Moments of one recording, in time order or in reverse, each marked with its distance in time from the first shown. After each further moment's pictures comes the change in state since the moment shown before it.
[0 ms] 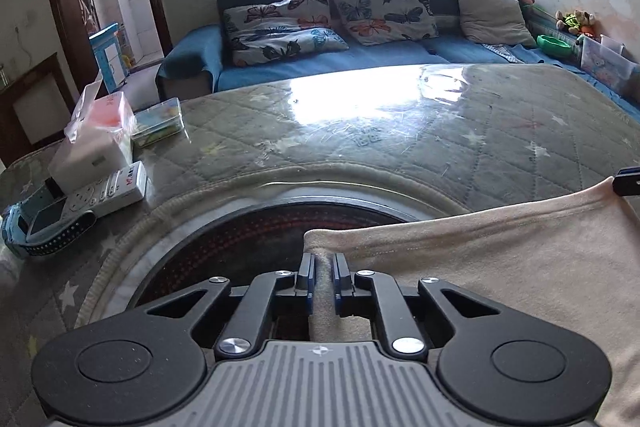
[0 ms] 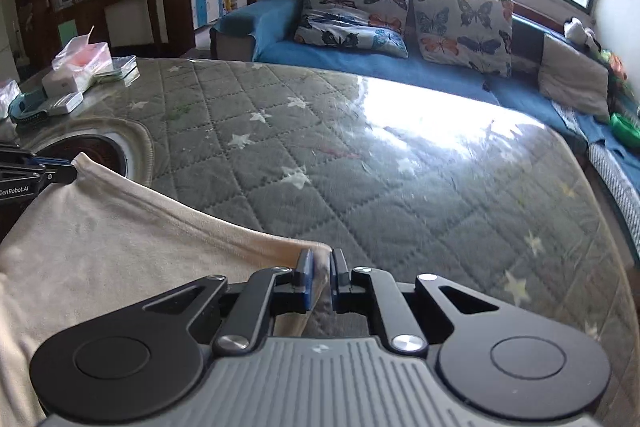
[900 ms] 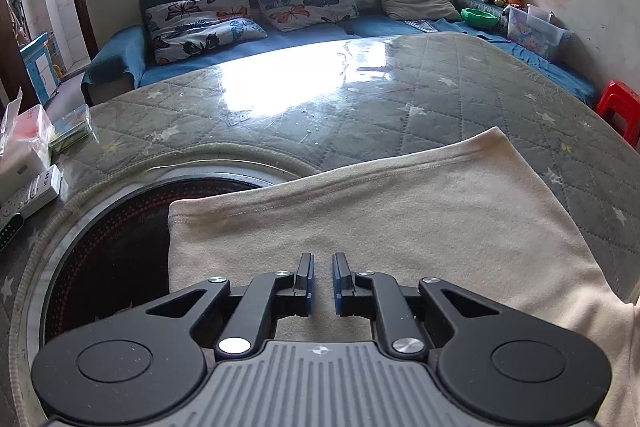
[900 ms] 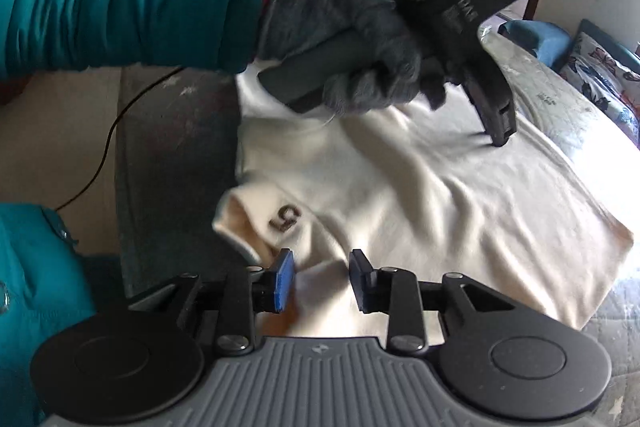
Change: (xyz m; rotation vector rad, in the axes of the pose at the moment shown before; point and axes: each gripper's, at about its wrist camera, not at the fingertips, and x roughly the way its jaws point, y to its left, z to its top) left arm -0.019 -0.058 -0.015 0.110 0.049 -0.205; right arm -0.134 0.171 -0.109 -0.592 0.094 0.543
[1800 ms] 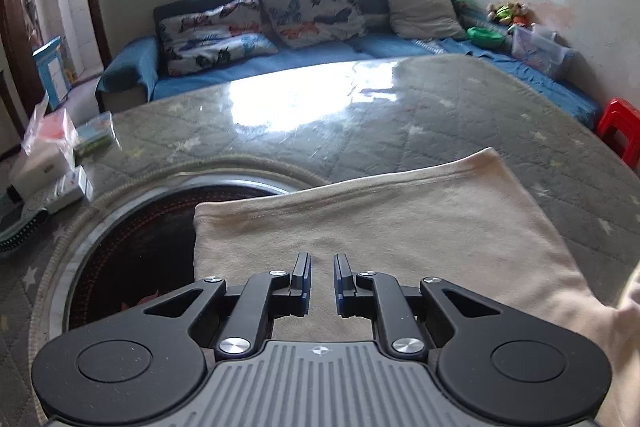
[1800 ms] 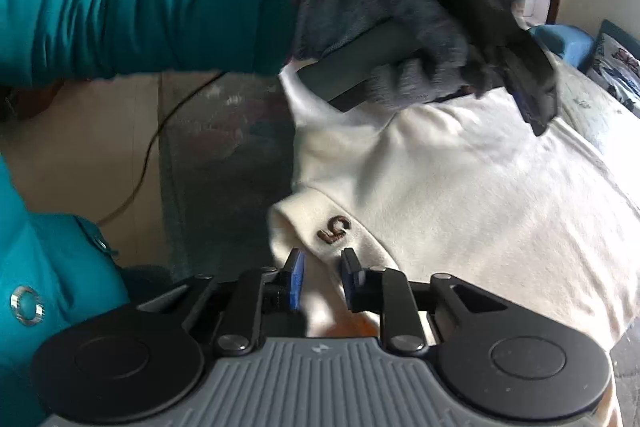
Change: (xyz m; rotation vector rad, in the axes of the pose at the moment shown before) left arm -0.048 -0.005 -0.017 -0.003 -0.079 -0.007; right arm -0.014 0.014 -0.008 0.053 -0.078 0.088
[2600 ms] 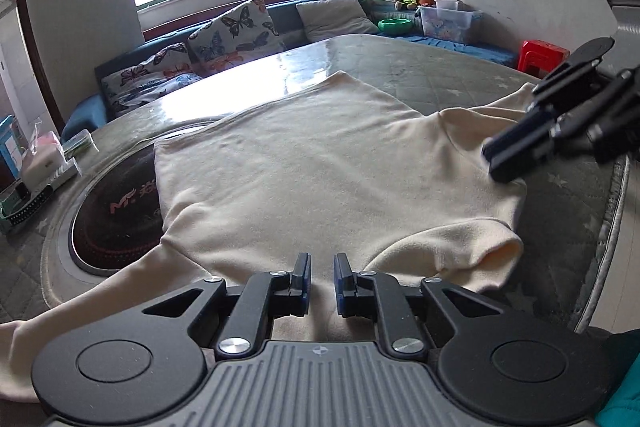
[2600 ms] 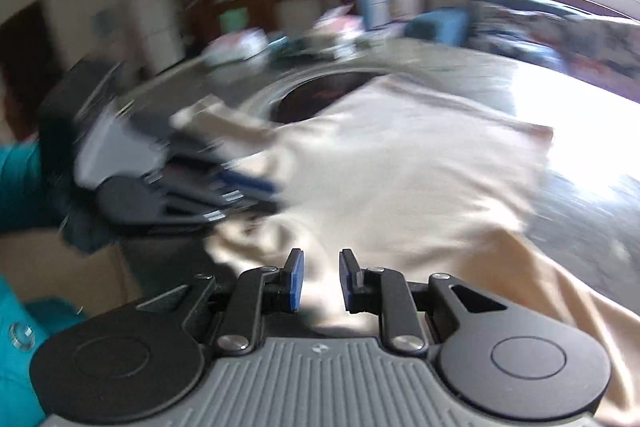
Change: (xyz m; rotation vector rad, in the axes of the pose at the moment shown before) left arm -0.103 -0.049 -0.127 0.226 -0.075 -0.086; right arm -0.060 -0.016 -0.056 0.374 -0.163 -0.271
